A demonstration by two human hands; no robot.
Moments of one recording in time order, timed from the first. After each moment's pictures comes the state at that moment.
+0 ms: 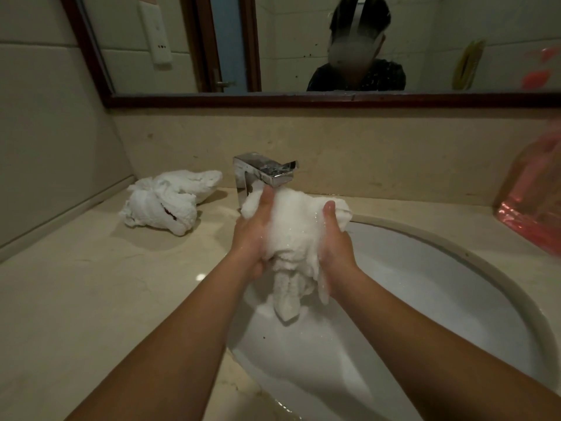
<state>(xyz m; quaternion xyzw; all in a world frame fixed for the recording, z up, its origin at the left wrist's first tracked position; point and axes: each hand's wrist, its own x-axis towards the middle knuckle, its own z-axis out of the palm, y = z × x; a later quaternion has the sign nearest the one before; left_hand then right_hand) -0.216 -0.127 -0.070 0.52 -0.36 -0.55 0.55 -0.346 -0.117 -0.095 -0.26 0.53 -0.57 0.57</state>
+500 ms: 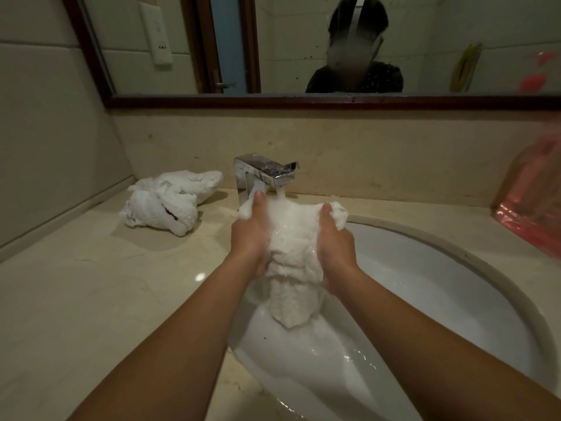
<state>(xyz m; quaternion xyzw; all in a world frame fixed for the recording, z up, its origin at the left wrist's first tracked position) -0.216 -0.128 -0.071 0.62 -0.35 -0.46 0.53 -0.353 -0.120 -0.101 -0.31 0.58 -0.56 0.50</state>
